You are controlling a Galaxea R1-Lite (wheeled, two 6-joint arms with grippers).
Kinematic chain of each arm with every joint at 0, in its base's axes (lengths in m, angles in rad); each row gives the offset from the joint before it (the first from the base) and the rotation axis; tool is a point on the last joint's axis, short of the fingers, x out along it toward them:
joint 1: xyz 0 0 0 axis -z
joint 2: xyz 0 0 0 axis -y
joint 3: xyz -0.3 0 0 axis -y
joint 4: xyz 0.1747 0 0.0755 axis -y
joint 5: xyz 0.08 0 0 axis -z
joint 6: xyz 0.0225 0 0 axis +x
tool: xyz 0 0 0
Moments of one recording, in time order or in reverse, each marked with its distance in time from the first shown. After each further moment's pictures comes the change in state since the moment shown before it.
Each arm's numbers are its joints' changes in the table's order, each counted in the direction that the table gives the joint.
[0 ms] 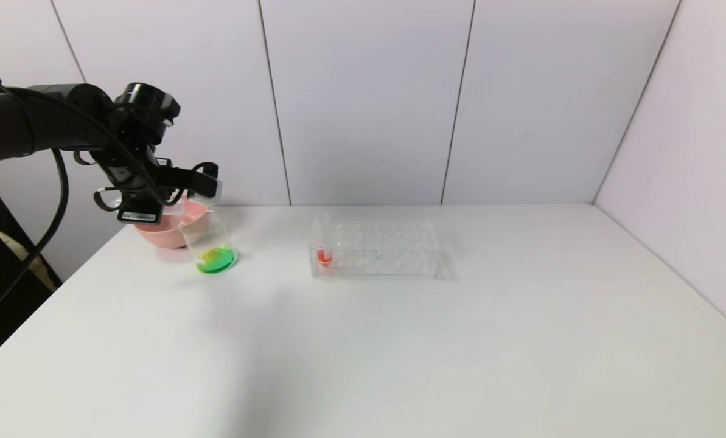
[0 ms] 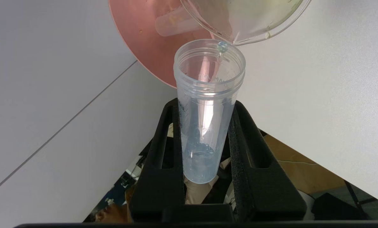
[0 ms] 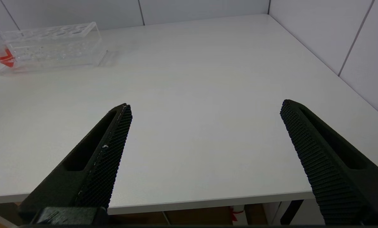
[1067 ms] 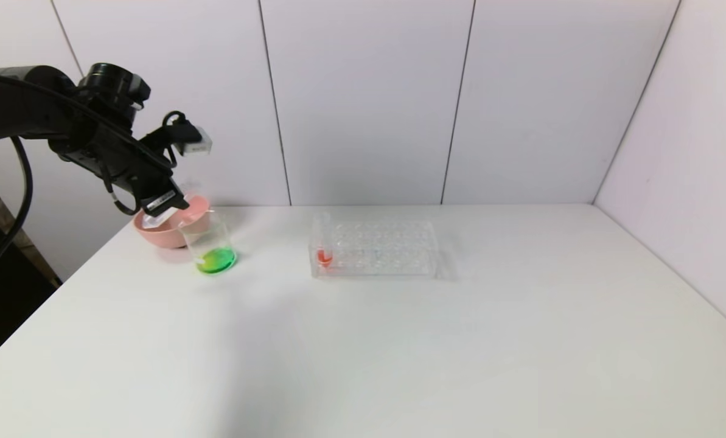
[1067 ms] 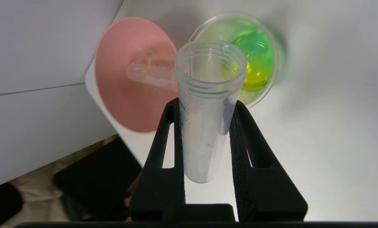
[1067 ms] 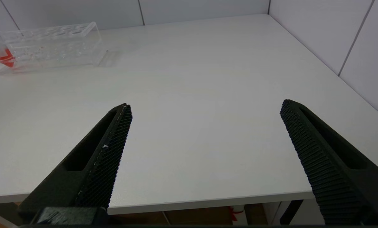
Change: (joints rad) left arm -0.051 0.064 -0.014 0.011 0.423 -0.628; right arm 0.000 0.000 0.000 0.000 0.000 0.000
